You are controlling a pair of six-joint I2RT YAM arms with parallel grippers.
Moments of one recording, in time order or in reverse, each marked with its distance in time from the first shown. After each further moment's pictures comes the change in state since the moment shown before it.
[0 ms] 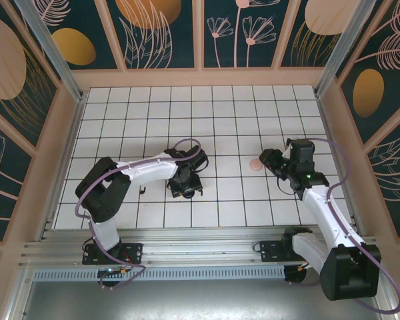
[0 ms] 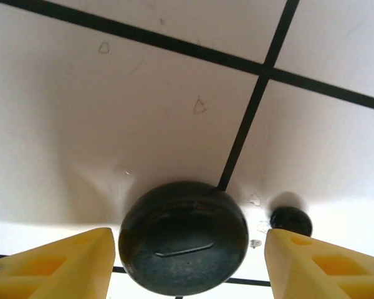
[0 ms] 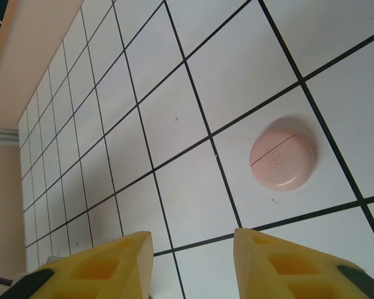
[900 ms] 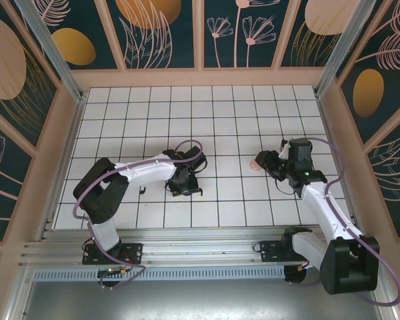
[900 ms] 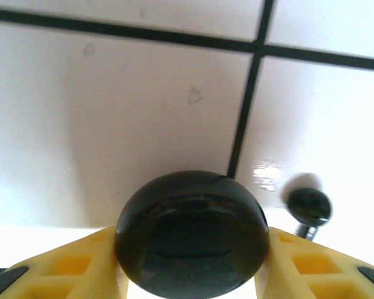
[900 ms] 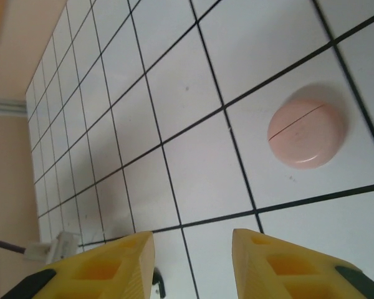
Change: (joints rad) left arm 0.001 -0.034 -0.019 0.012 -0.019 0.164; right arm 0.001 0.061 0.006 -0.002 -0.126 -0.034
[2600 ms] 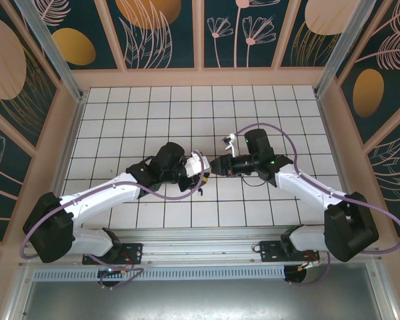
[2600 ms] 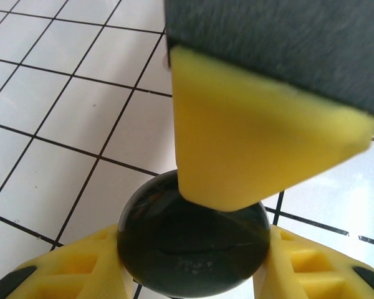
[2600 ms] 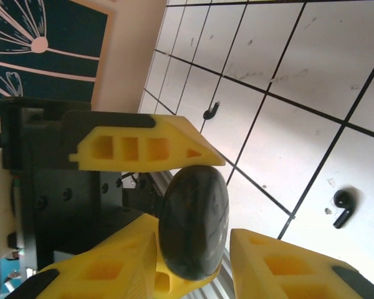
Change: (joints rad) left arm 0.000 -0.452 -0.282 0.577 0.184 1.304; right arm 0.432 0.269 0.169 0.196 -0.385 -0.118
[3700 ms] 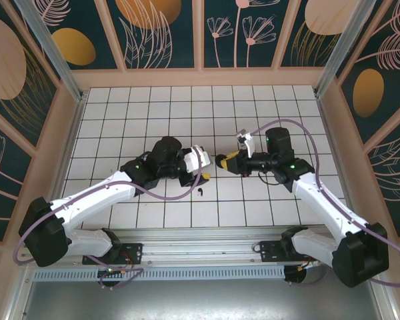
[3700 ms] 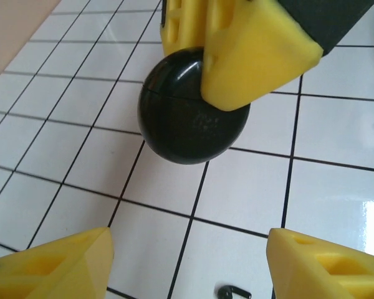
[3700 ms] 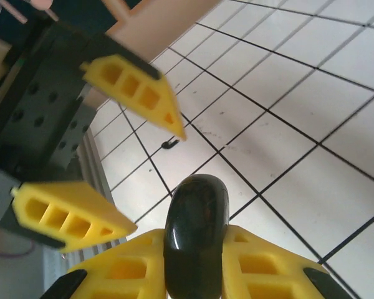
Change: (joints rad) left arm 0.000 -0.044 0.081 -0.036 0.053 0.082; right arm -0.126 -0.230 -0.006 -0.146 0.013 -0.629
